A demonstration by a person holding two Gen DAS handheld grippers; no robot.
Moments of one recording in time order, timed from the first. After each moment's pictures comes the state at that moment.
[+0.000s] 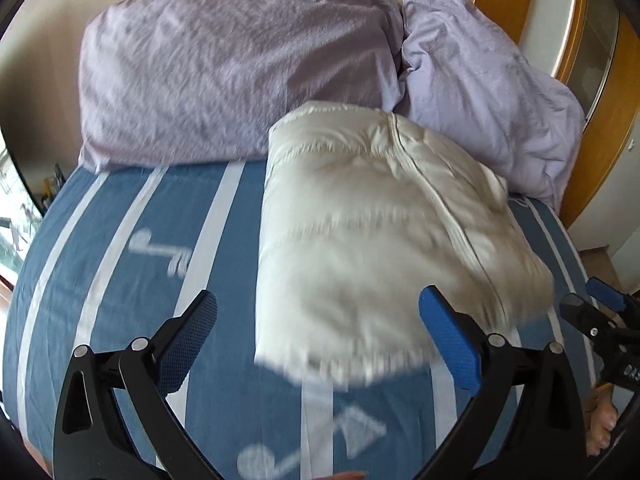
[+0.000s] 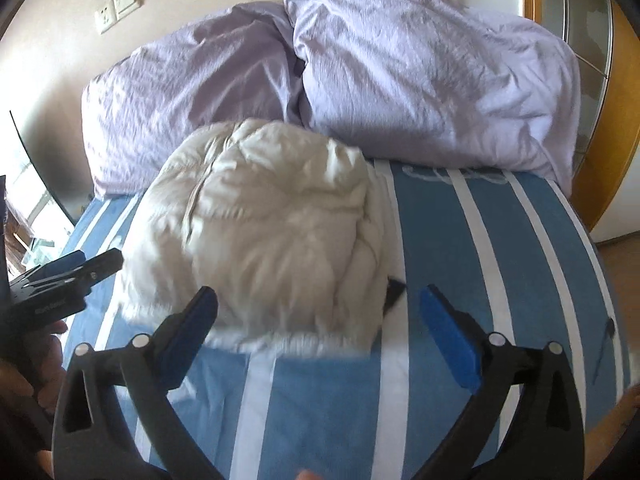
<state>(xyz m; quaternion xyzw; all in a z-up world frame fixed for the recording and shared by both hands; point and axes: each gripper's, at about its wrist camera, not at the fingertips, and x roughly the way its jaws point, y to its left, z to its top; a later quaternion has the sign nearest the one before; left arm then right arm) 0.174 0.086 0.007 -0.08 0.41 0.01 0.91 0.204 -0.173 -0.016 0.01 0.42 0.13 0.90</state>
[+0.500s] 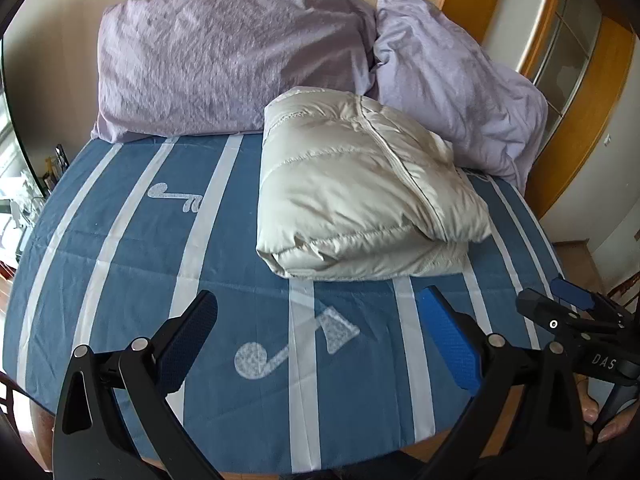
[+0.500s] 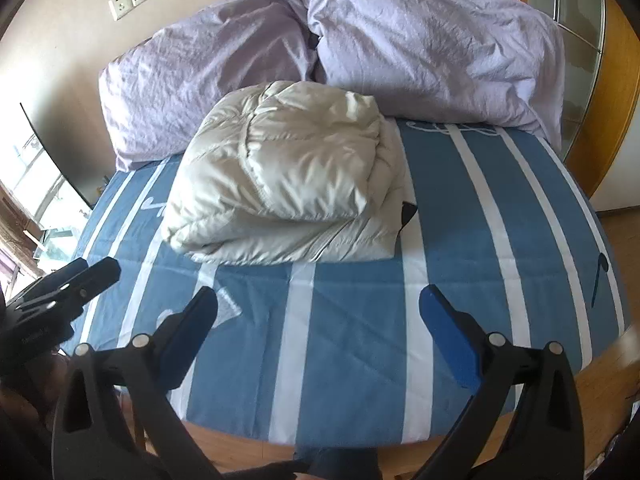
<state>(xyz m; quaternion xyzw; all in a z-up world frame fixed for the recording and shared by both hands) 0.079 0.075 0.028 -0.09 0.41 -0.02 0.91 0.116 -0.165 -0.004 0.03 0.45 0.14 0.88</state>
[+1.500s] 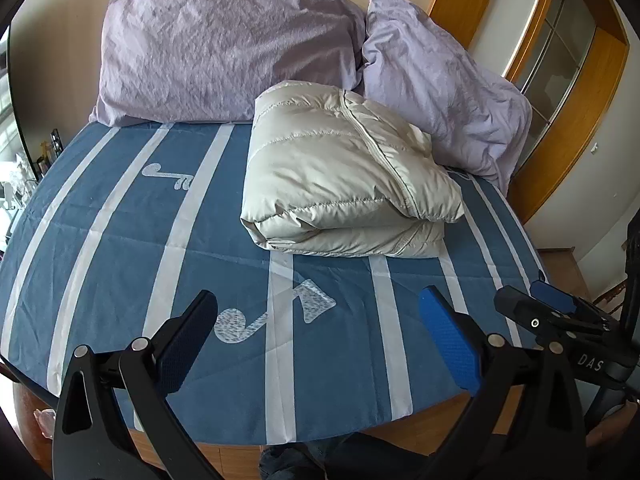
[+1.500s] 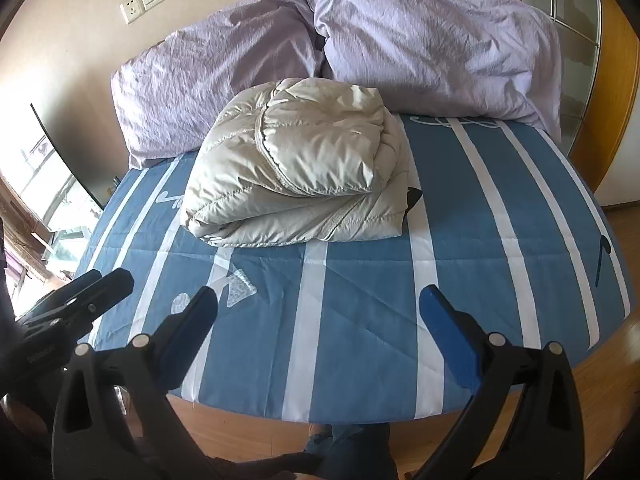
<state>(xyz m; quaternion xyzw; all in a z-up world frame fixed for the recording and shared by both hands) 0.046 0.067 0.024 -0.12 0.41 -0.04 0.90 0.087 -0.170 -0.006 0.04 0.45 0.15 0.88</state>
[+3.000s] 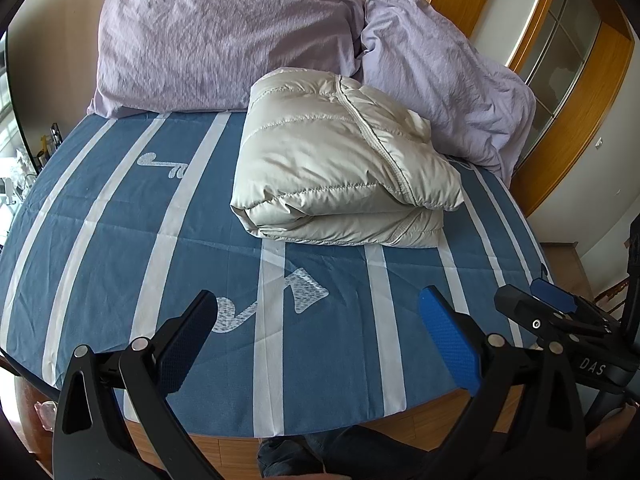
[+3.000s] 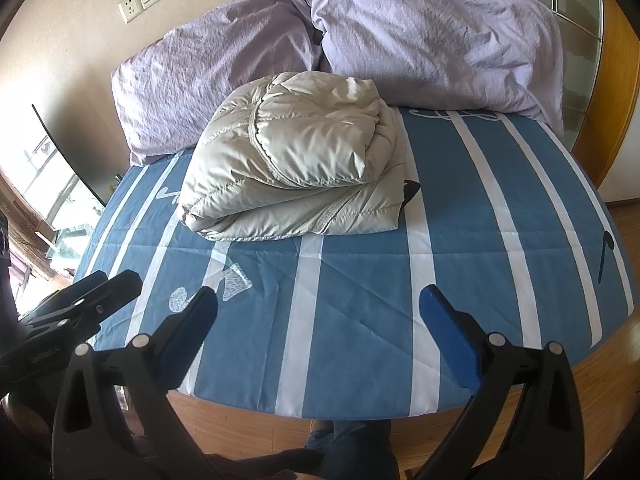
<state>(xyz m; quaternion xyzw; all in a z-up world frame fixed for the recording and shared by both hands) 0.048 0.053 0.017 -0.12 0.42 -0.03 0.90 0.087 -0.175 -0.010 0.05 0.45 0.15 0.88</state>
